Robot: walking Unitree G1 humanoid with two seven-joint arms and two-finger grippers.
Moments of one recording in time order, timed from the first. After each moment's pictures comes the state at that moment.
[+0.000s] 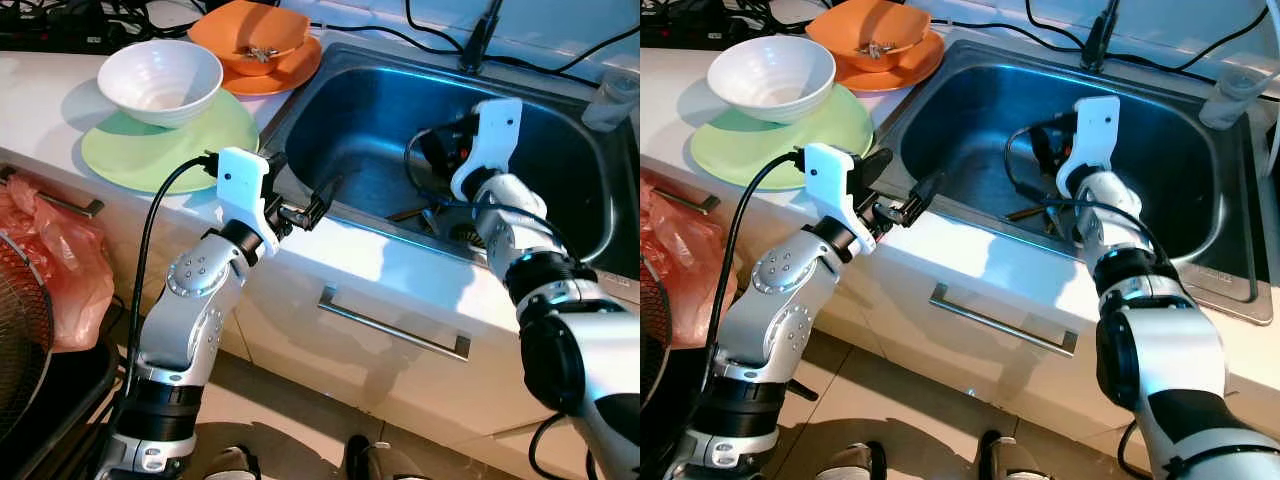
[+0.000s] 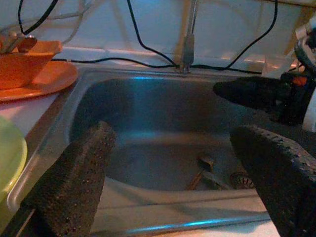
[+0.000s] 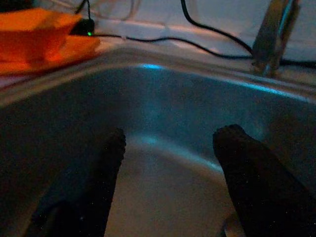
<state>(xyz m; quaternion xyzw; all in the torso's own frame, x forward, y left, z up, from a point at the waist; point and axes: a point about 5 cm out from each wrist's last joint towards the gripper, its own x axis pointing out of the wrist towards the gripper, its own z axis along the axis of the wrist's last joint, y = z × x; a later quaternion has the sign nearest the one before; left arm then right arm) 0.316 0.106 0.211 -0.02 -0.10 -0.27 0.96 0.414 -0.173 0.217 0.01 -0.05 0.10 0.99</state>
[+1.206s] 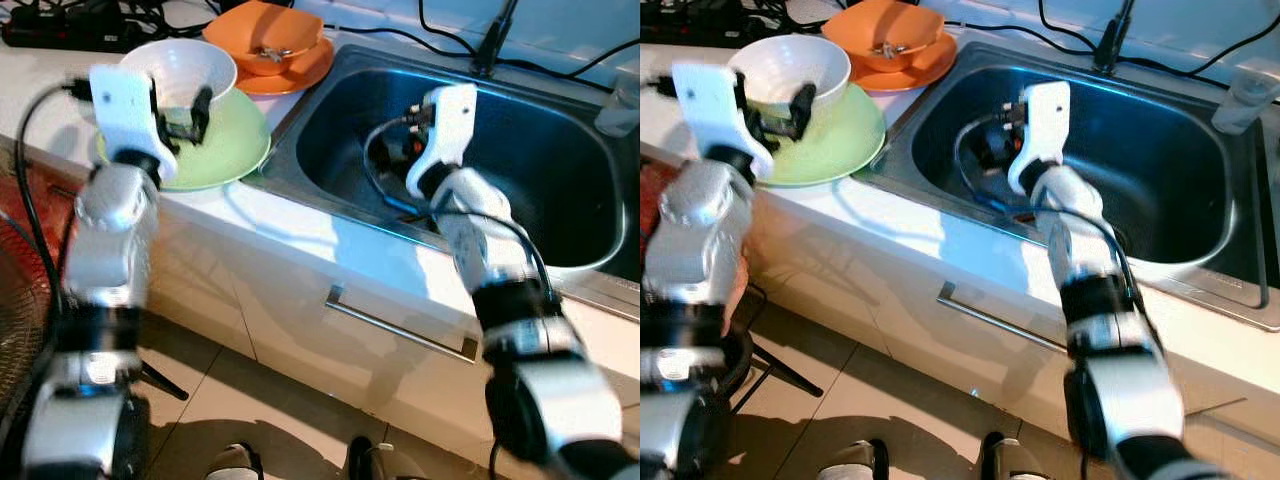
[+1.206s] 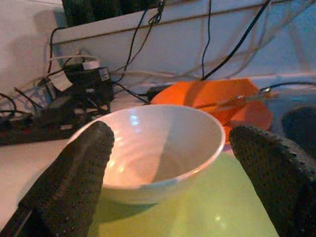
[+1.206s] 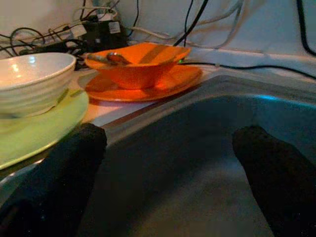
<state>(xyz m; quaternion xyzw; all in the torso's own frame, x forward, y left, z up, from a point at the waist) 0.367 0.213 0.263 0.10 -0.15 -0.02 0.98 0.387 -0.112 0.229 0.05 -0.08 0.22 0.97</state>
